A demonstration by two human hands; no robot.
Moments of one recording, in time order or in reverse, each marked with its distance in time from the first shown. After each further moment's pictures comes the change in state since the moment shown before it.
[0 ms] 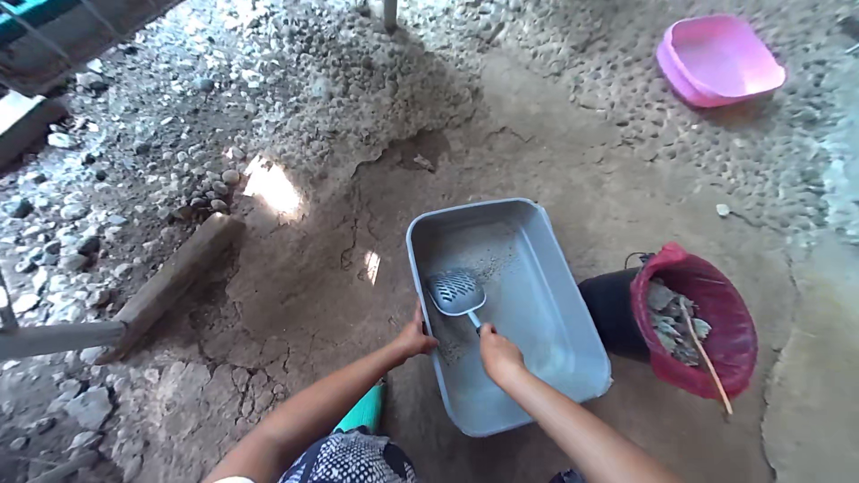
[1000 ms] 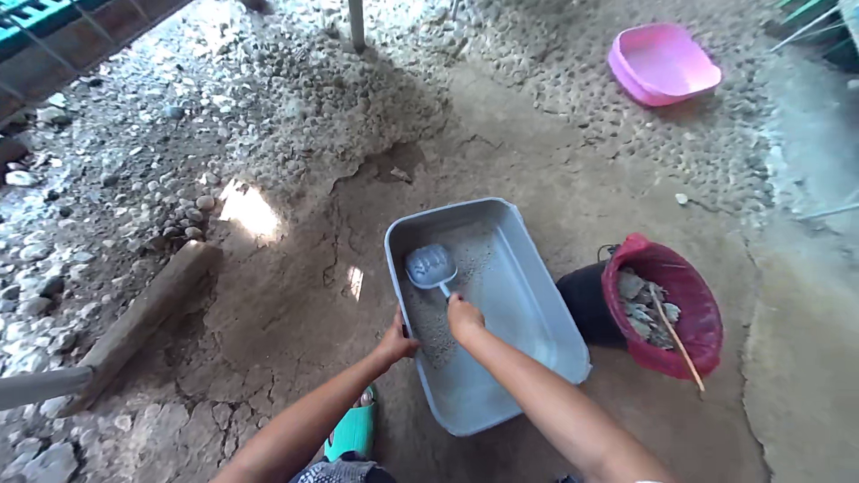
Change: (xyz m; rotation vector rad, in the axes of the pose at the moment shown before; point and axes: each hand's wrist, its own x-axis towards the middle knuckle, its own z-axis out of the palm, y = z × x) left_hand 0.003 0.007 -0.009 -0.022 0.093 0.019; right_hand 0.040 -0.031 -0.028 0.101 0.084 -0.060
